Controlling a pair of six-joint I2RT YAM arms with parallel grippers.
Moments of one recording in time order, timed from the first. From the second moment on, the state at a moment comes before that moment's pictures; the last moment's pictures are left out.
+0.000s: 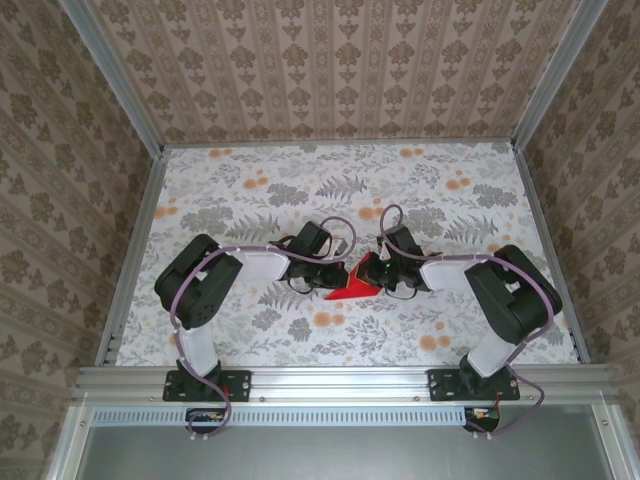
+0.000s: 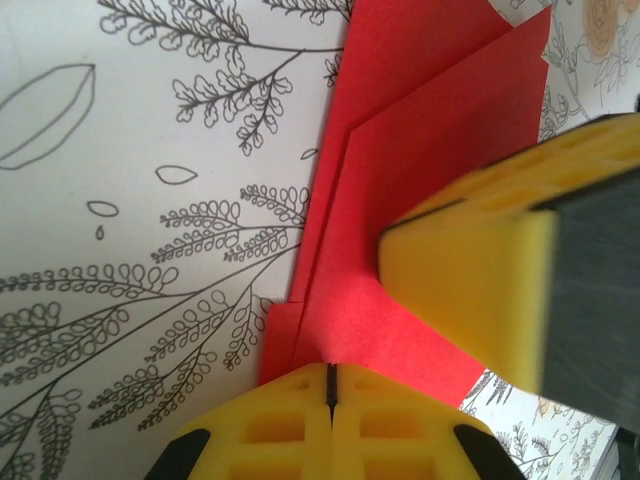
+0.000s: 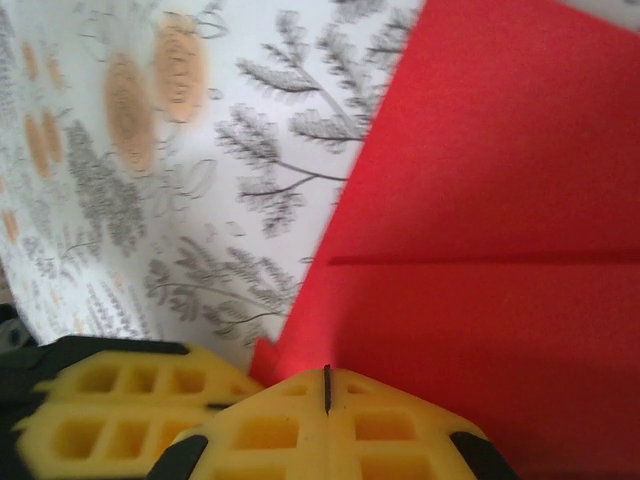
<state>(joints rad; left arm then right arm) -0.78 1.85 0.93 -0.09 0.51 -0.52 0.48 1.68 0.66 0.10 -0.41 0.93</state>
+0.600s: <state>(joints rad) -0.82 1.63 0.88 -0.17 0.37 -0.66 0.54 1.65 0.54 0.31 -0.27 1.12</state>
